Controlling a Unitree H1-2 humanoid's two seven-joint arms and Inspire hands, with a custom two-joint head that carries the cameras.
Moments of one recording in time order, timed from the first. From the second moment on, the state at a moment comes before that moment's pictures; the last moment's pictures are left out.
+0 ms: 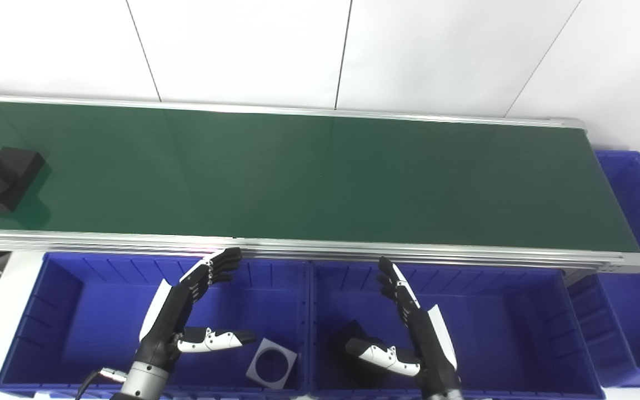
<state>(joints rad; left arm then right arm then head) 0.27 0.20 -0.27 0.10 0.06 -0.43 -0.07 0.44 -0.04 0.19 0.00 -0.26 -0.40 -0.06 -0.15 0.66</state>
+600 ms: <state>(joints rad) 0.27 0.21 -0.28 0.10 0.06 -0.43 -0.07 0.44 -0.04 0.19 0.00 -0.27 -0.40 -0.06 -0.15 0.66</state>
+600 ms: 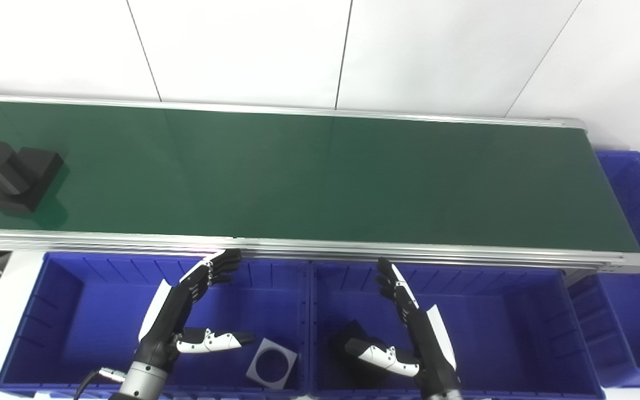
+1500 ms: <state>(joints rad) 0.24 0.22 -0.38 0.15 0.10 -0.43 0.04 0.43 -0.08 0.17 0.05 -0.21 -0.41 -0.06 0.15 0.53</state>
